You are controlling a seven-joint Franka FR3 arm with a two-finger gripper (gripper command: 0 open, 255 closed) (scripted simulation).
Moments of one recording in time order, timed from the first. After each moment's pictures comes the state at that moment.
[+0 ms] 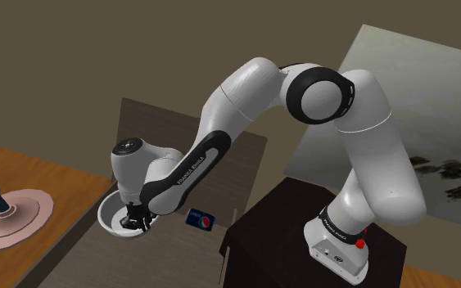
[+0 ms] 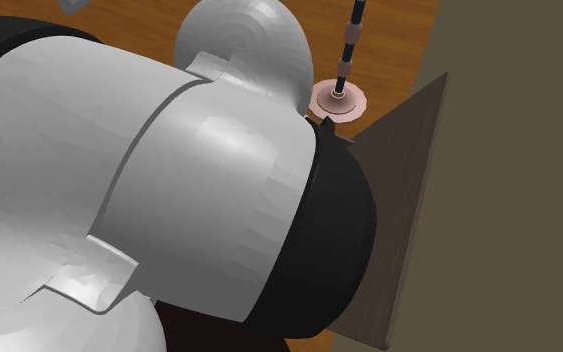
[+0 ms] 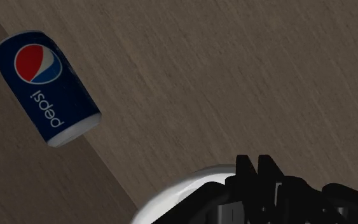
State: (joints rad) arm 0.46 0.81 0.31 -1.77 -0.28 2.45 0.94
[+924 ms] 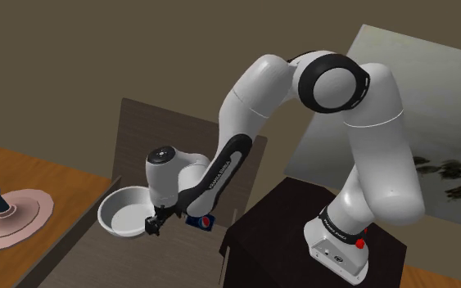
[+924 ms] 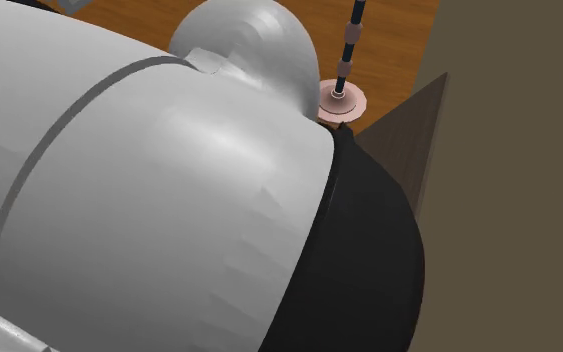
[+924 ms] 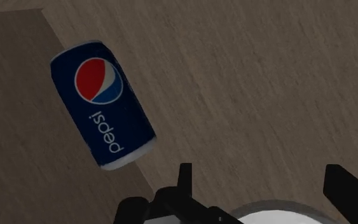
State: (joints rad) arm 0.42 0.71 0.27 -2.06 -0.37 2.66 0.90
